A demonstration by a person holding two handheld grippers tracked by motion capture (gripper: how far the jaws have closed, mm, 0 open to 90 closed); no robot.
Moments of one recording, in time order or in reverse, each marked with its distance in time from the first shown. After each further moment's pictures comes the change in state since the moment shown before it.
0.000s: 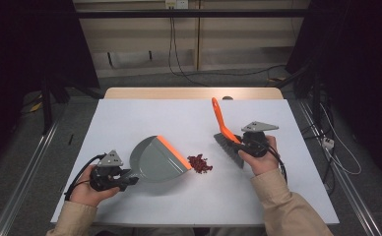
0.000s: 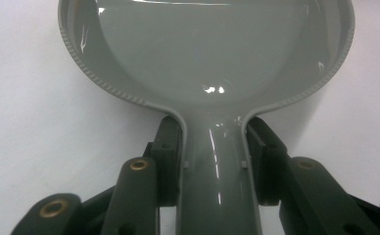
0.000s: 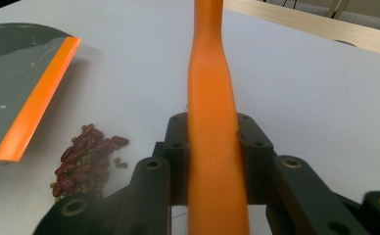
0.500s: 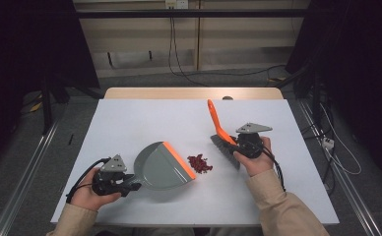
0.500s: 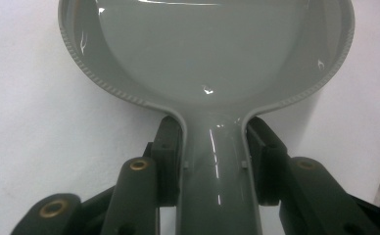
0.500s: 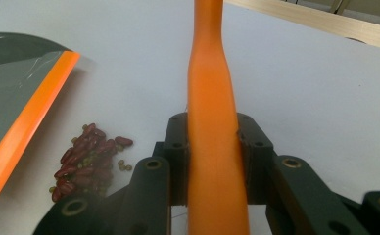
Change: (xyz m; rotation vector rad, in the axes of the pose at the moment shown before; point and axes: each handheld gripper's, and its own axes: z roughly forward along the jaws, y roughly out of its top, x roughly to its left) left arm -0.013 0.000 0.002 0.041 -0.036 0.045; right arm 0.009 -0.002 0.011 0.010 -0.008 -0.010
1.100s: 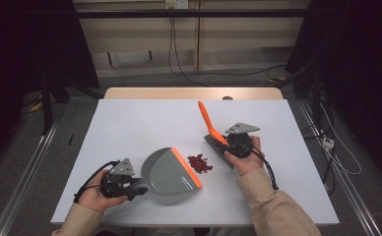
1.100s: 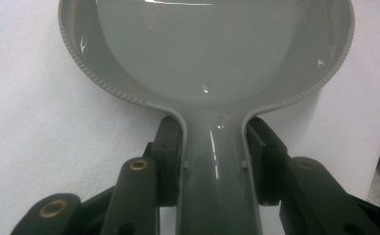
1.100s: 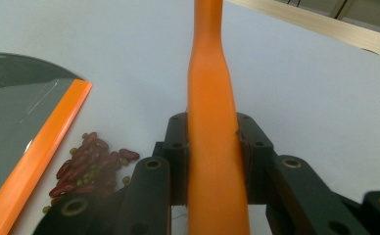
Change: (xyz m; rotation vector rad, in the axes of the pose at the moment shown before) left arm -0.008 0.004 0.015 0.027 -0.067 0.034; right arm 0.016 0.005 0.020 0.005 -0.020 -0.053
